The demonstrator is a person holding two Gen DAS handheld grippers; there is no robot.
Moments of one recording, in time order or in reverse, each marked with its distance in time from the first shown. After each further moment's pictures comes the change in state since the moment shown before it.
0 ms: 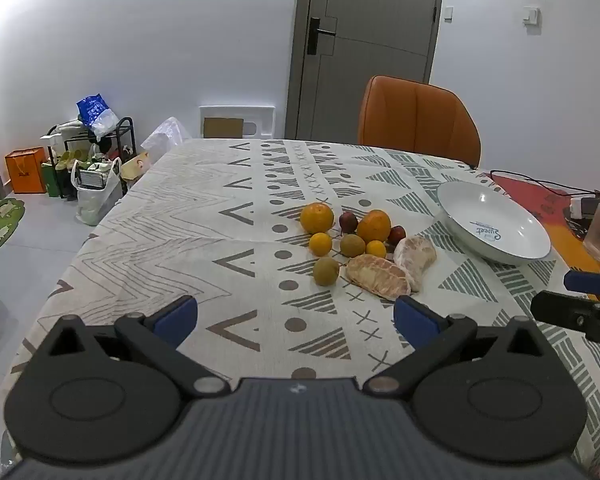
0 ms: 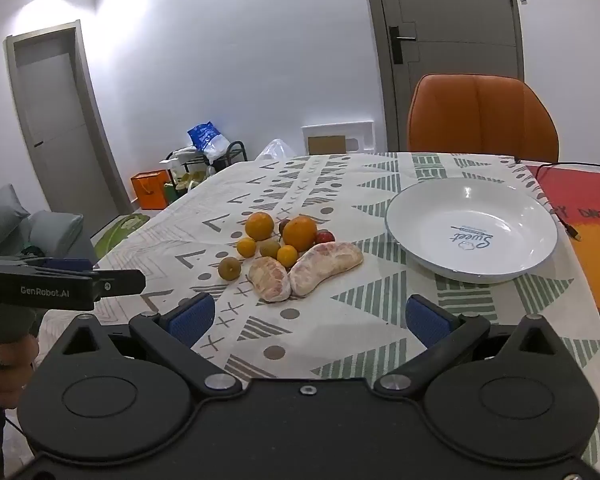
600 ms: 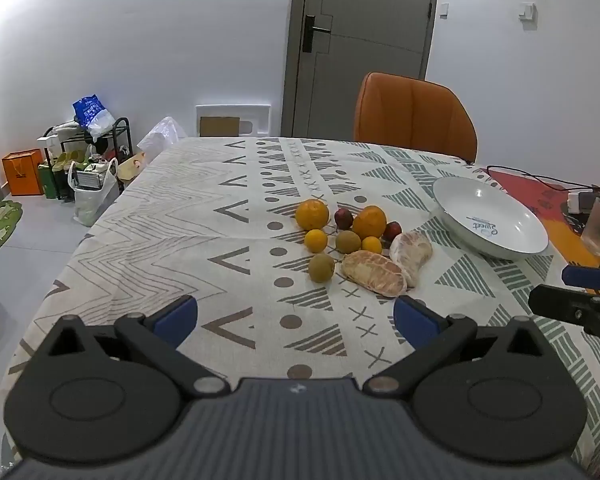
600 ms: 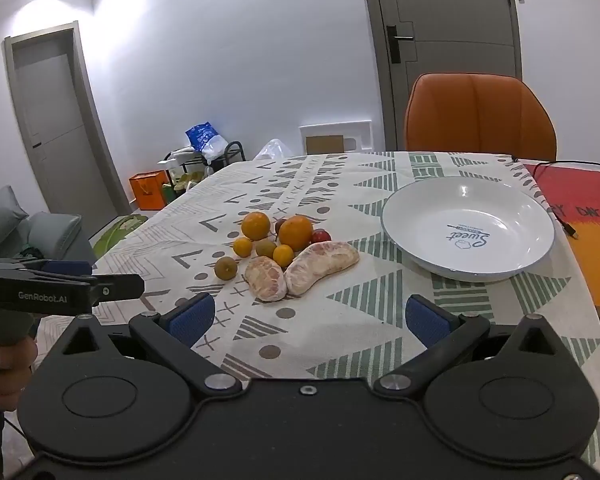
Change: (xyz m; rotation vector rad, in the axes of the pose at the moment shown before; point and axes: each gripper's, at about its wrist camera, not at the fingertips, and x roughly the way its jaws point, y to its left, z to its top) left arm 0.001 -0.003 -0.001 0.009 0.004 -0.004; right arm 0.000 -0.002 0.000 -0.003 0.008 -0.006
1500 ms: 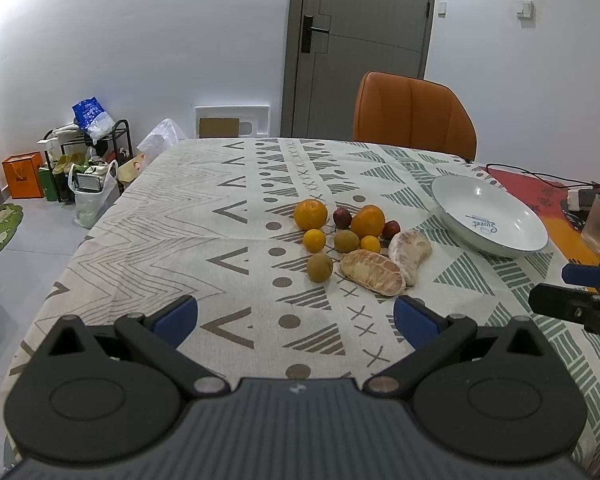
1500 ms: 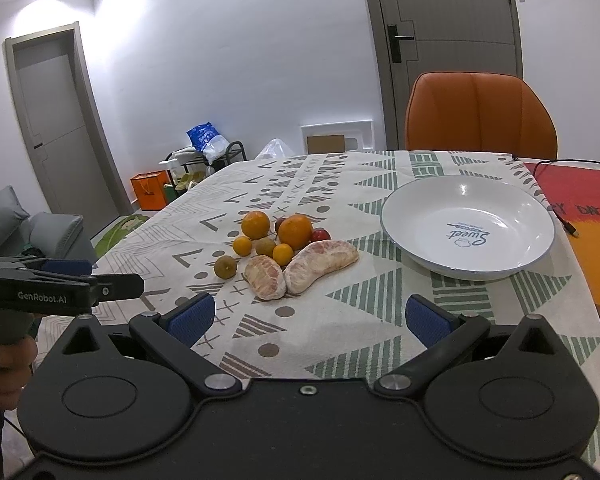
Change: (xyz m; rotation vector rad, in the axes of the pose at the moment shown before) left arm -0.002 -0.002 -0.001 0.010 0.000 0.002; right arm 0.001 -0.001 -0.002 0.004 0.002 0.001
